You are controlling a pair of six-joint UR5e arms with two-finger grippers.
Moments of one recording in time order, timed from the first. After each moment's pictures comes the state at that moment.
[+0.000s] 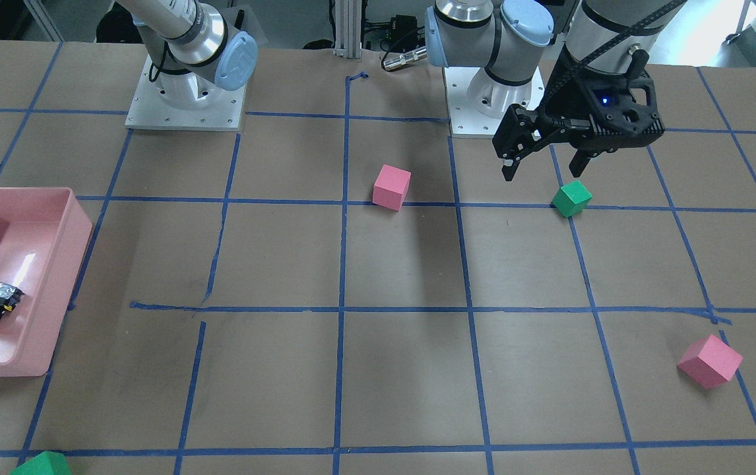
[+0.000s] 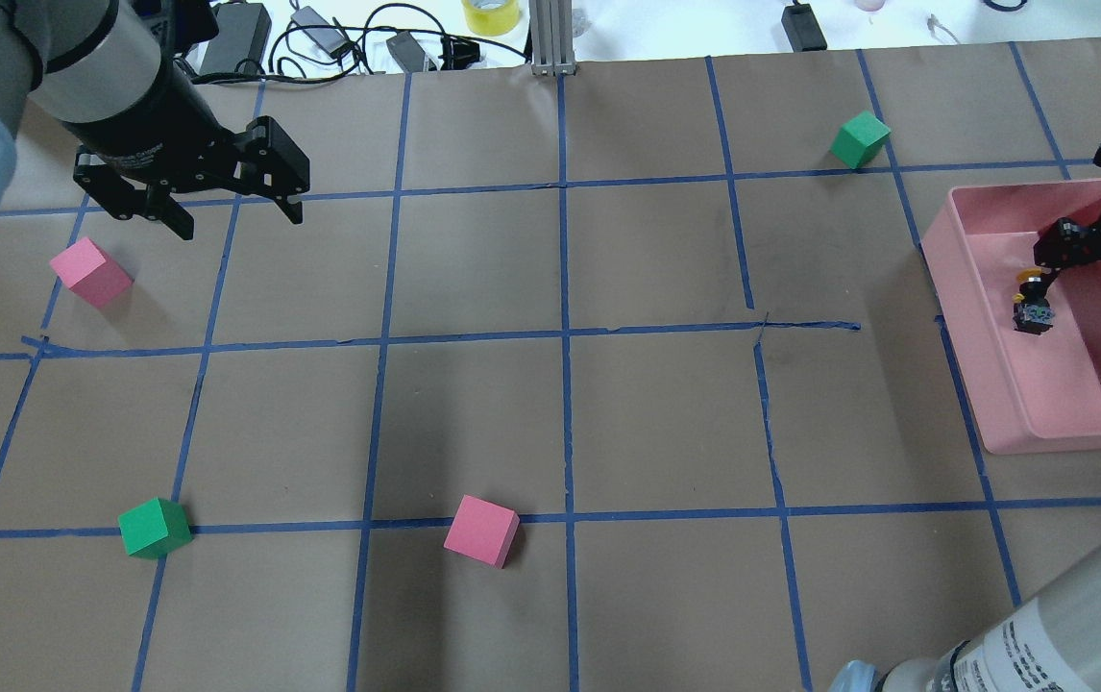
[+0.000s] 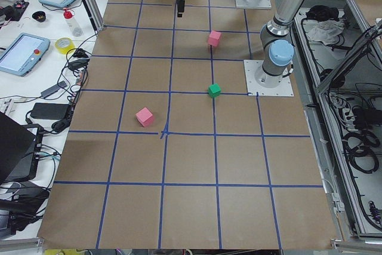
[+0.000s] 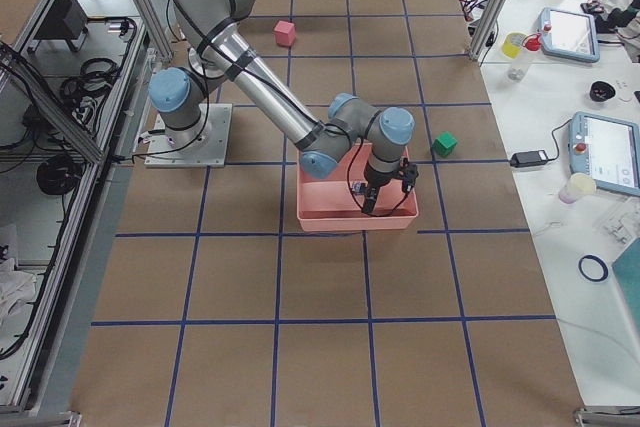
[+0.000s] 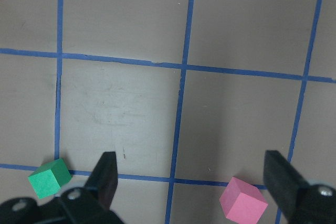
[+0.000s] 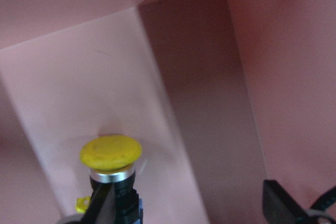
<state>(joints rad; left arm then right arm) -1.54 -1.53 -1.60 -1.49 1.56 -0.08 0.98 -1.07 1.68 -2.16 -1.72 -0.31</state>
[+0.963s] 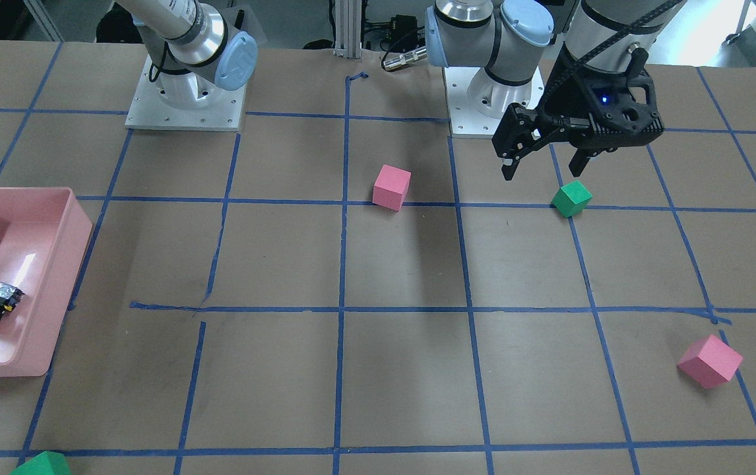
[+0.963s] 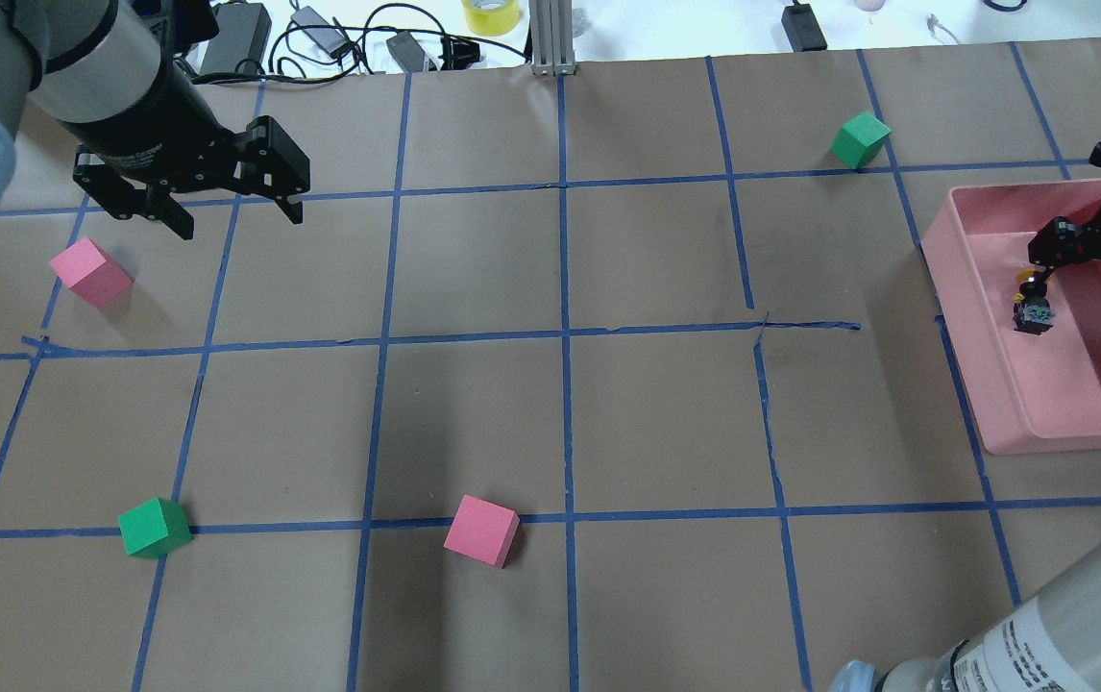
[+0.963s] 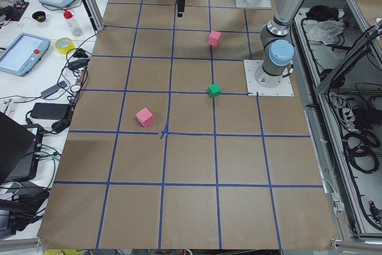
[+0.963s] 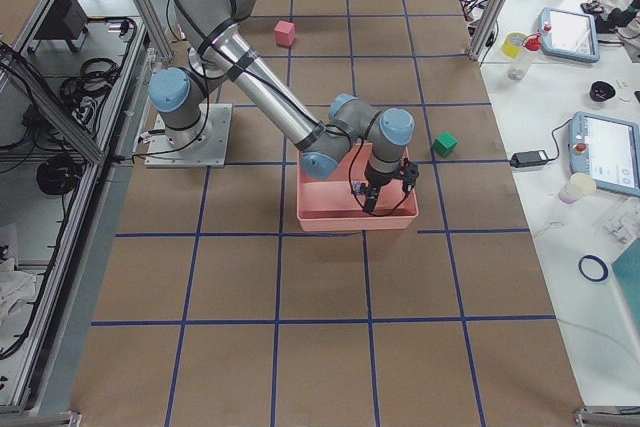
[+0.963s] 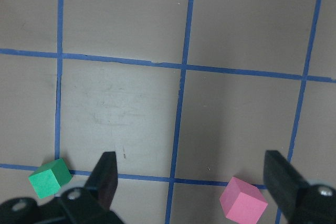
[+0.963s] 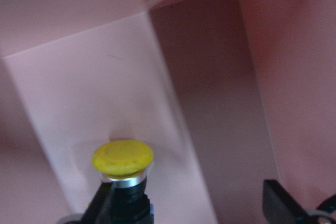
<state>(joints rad) -1.54 -1.53 -1.60 -1.49 1.56 -0.08 0.98 -1.07 1.68 -2.17 -1.68 -0.31</state>
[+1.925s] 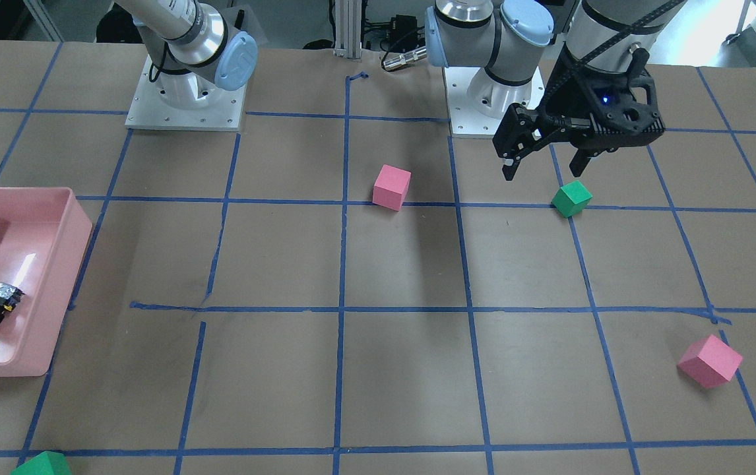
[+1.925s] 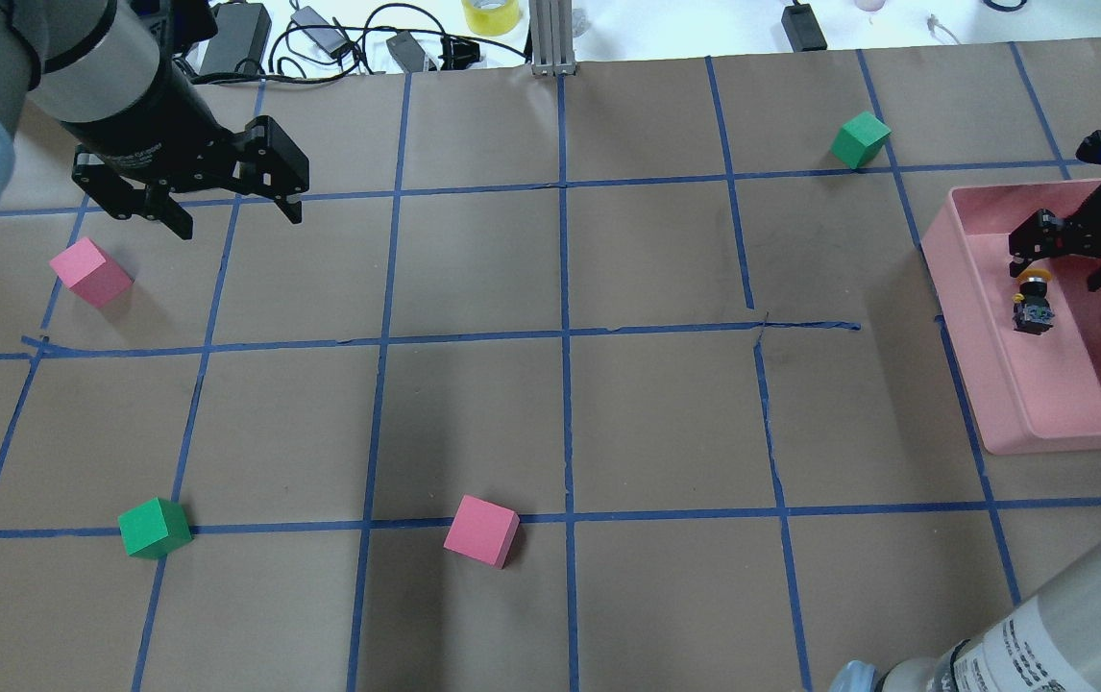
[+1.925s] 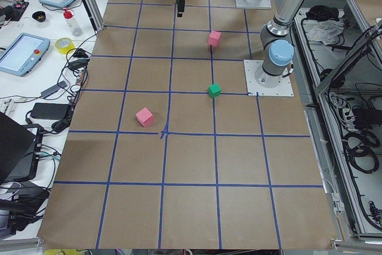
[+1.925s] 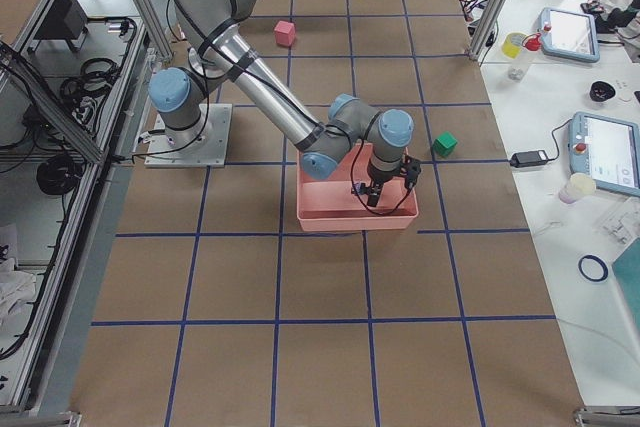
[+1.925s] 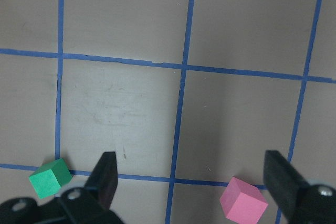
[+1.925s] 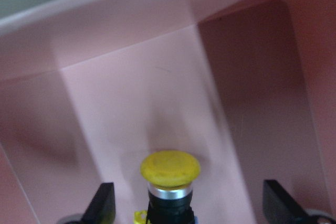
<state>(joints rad) -1.54 -1.53 -1.60 -1.49 1.56 -0.08 0.98 -1.06 1.68 -2.16 -1.58 -0.31</state>
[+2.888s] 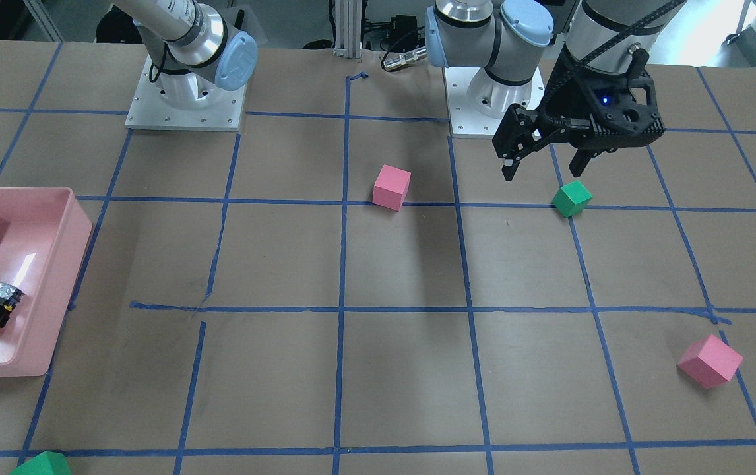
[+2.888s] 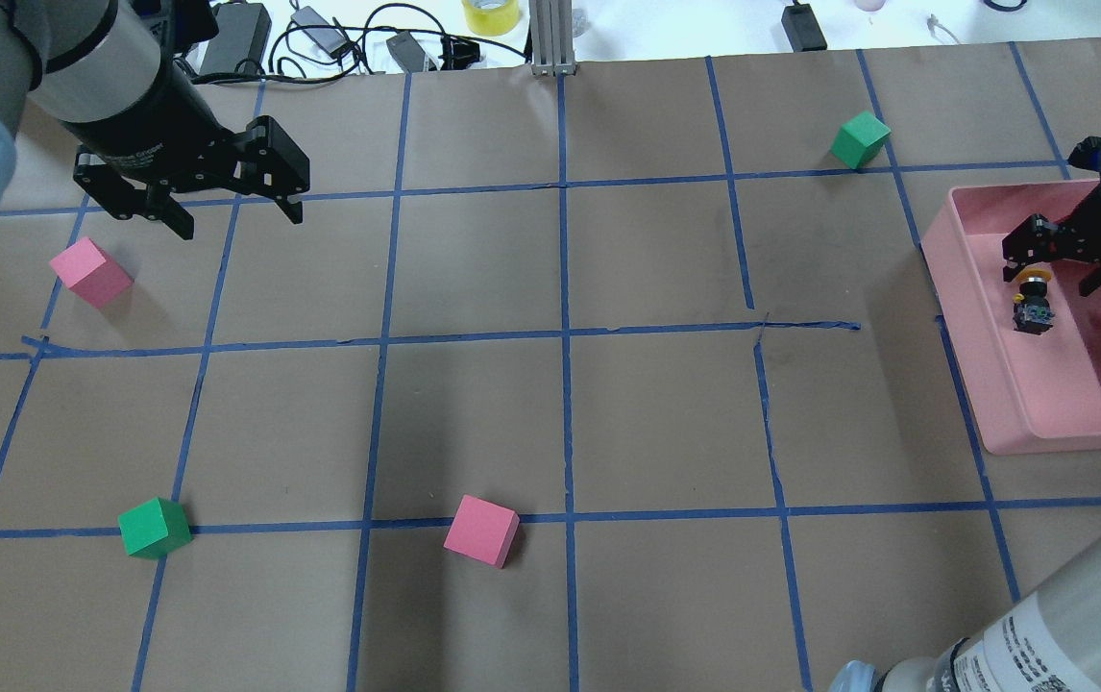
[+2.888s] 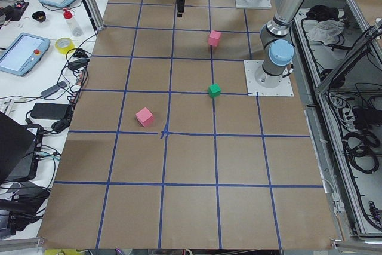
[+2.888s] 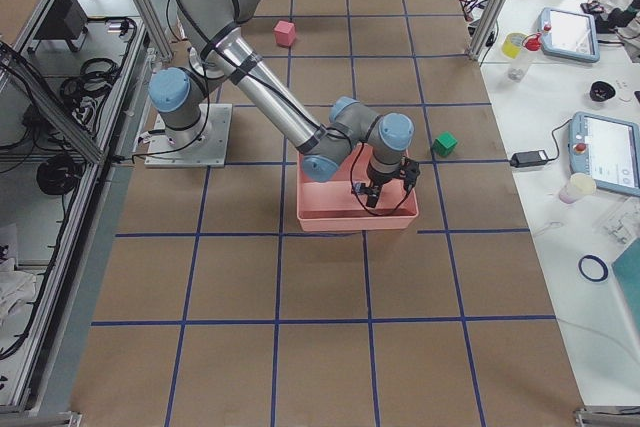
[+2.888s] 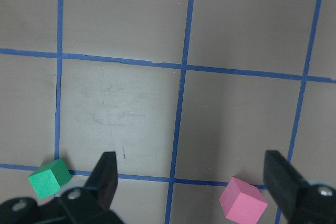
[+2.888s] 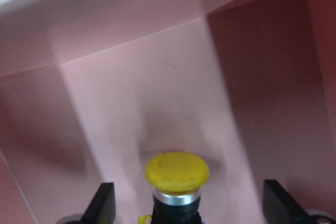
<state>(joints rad) -1.54 -1.53 -1.60 -1.49 1.56 -0.08 0.98 -1.05 1.68 -2.16 -1.58 -0.31</state>
